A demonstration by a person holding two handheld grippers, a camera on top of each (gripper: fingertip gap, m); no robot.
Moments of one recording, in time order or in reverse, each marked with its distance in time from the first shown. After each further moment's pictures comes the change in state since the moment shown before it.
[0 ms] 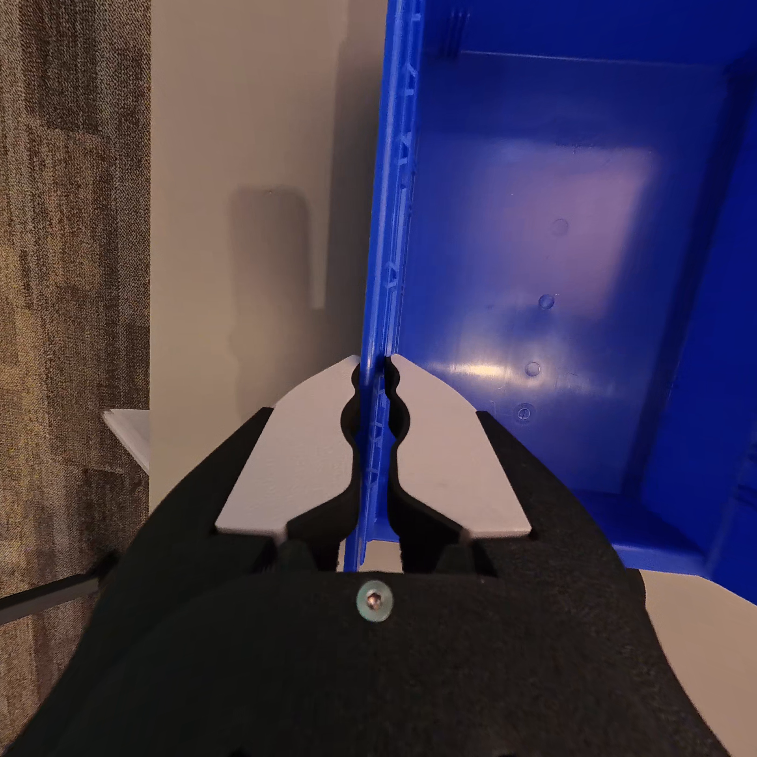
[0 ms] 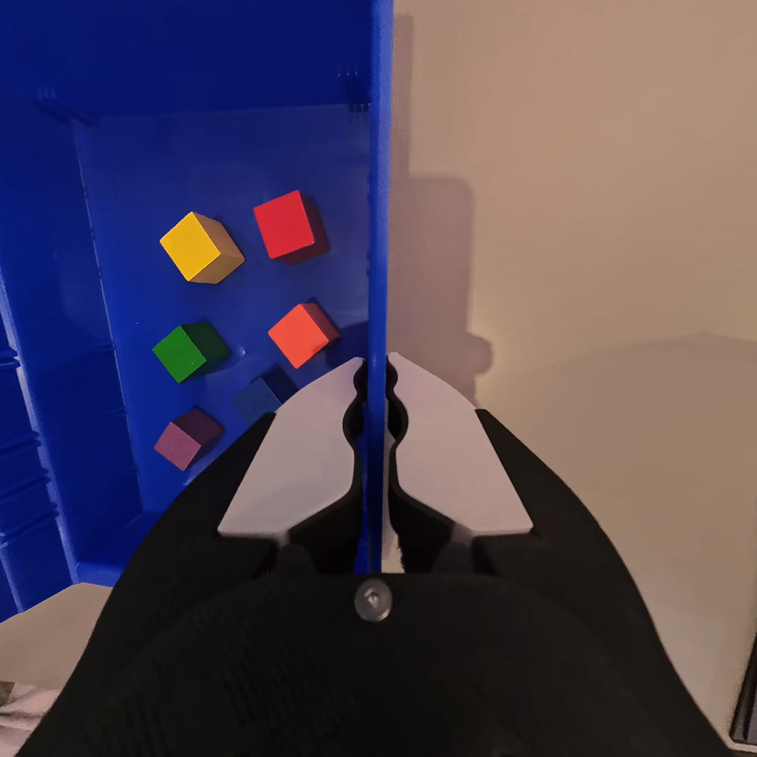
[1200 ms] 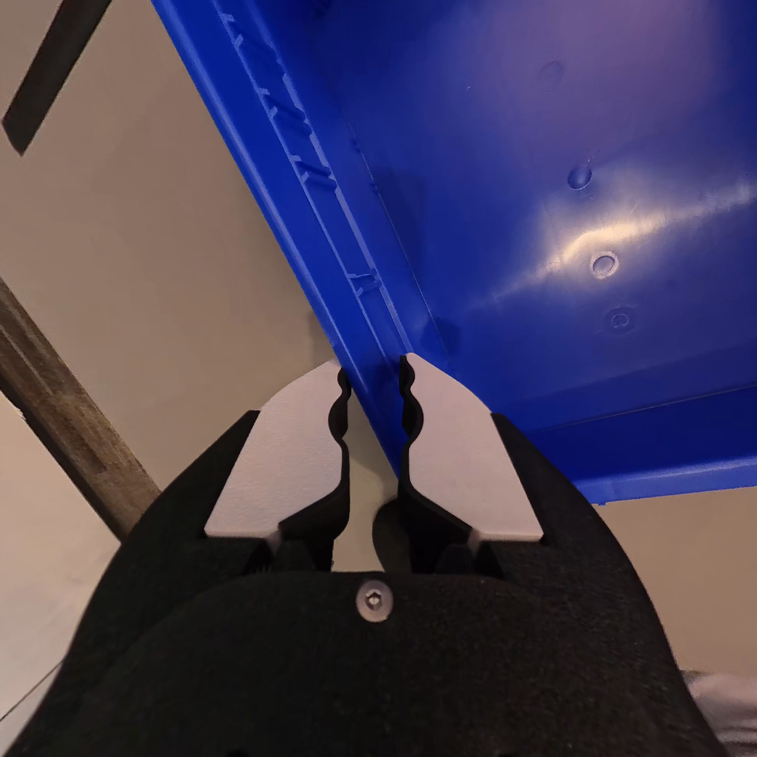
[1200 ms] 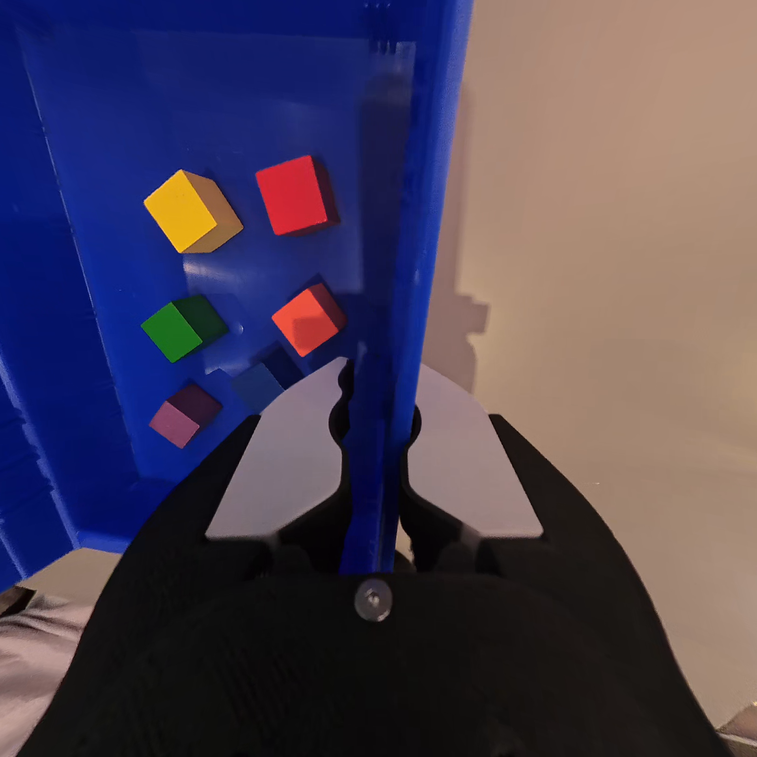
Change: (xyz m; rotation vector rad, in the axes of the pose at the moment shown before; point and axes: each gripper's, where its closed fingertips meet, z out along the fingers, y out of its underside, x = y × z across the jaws) left arm 0.210 0.014 -0.015 -0.085 -0.081 0.674; right arm -0.158 0.008 0.031 -0.189 -0.038 -0.258
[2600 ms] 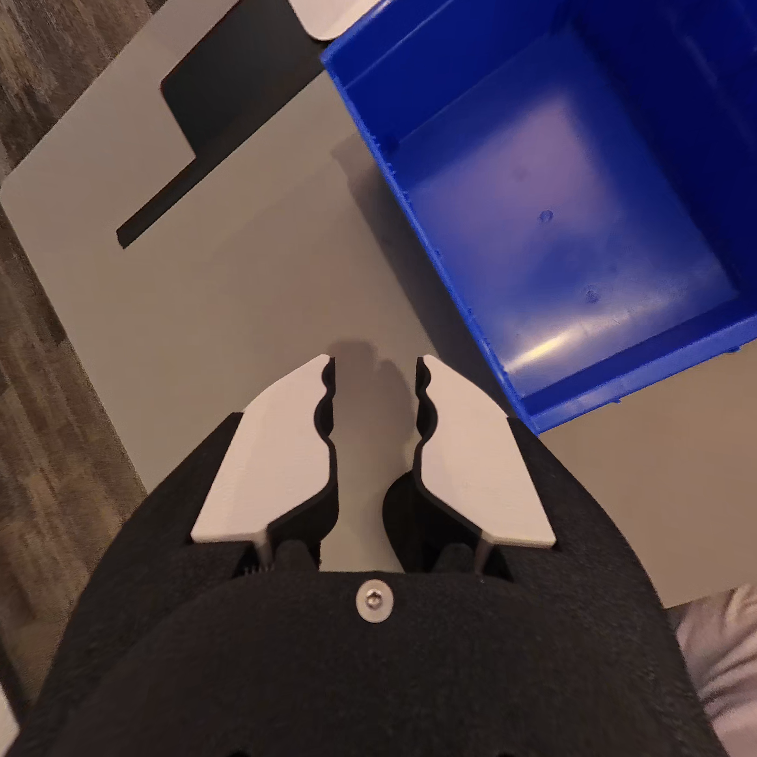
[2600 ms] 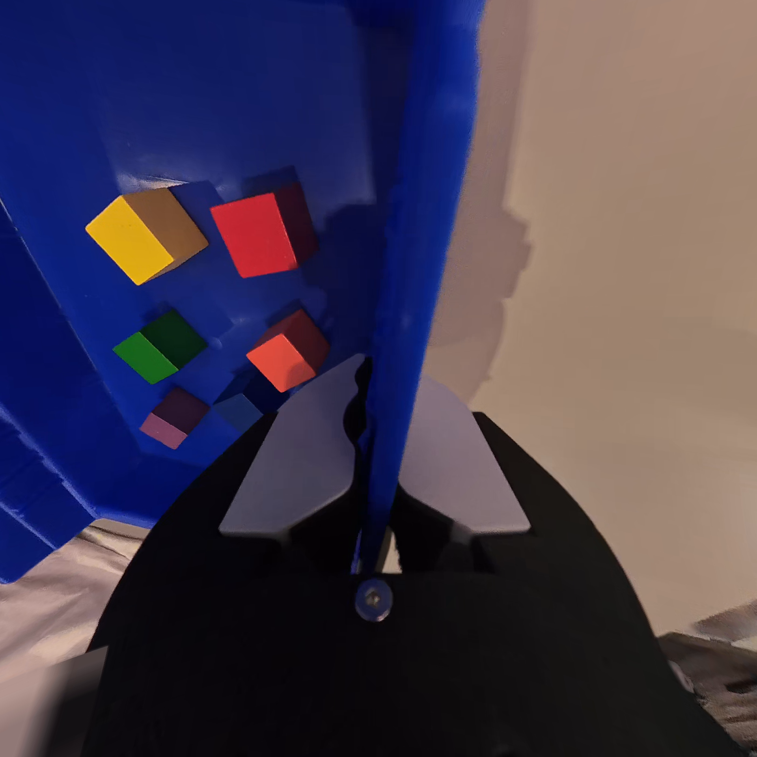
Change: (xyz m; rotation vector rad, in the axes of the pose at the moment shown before) left arm -0.016 0.017 -0.096 0.359 0.099 0.014; right arm 0.034 0.013 0.012 -0.257 -0.035 0.074
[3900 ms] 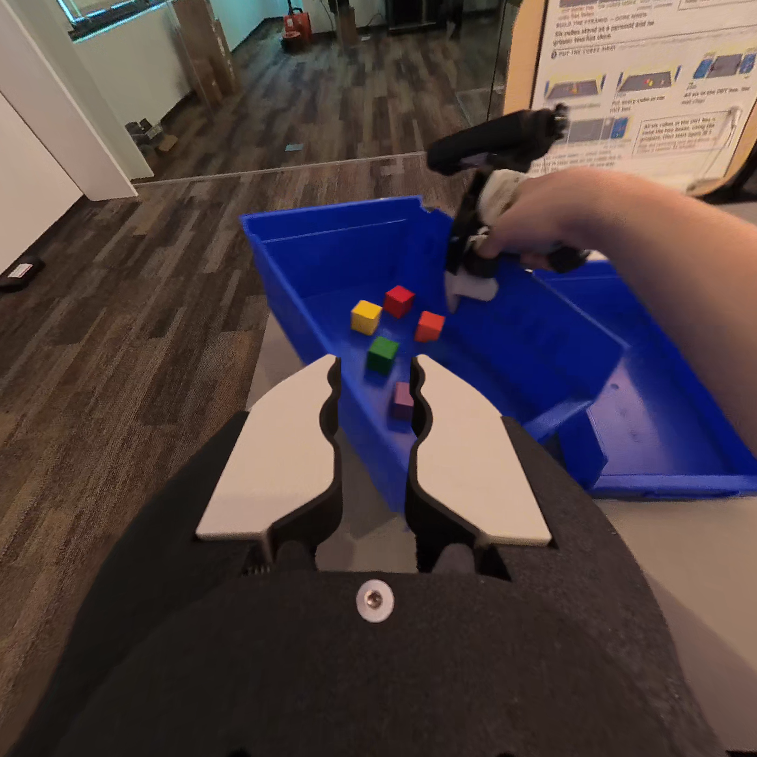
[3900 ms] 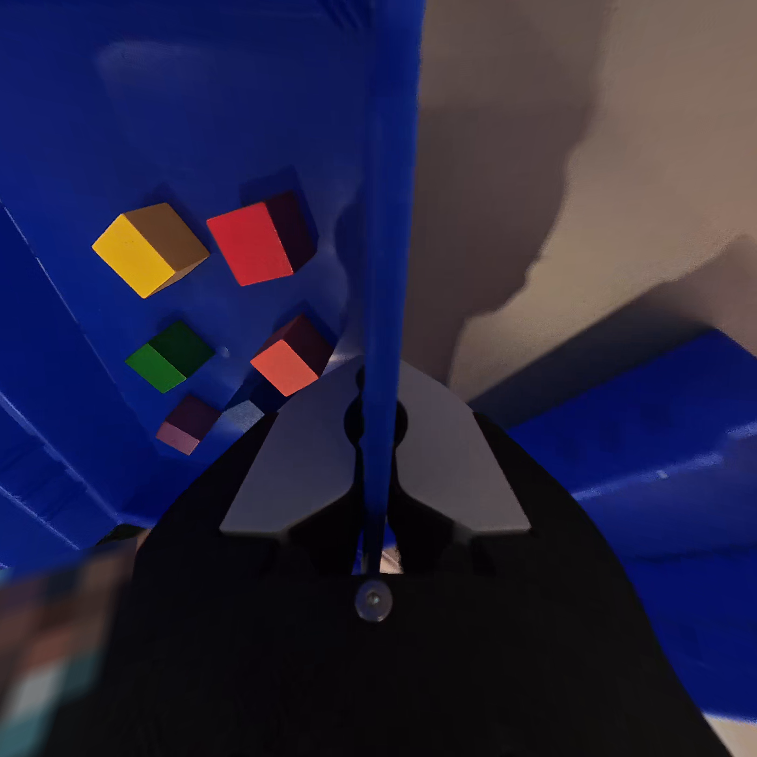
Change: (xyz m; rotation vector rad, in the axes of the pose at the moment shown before) left arm -0.106 0.083 -0.162 0.549 -0.298 -0.457; right arm -0.589 -0.107 -0.014 -0.099 -0.220 -0.486
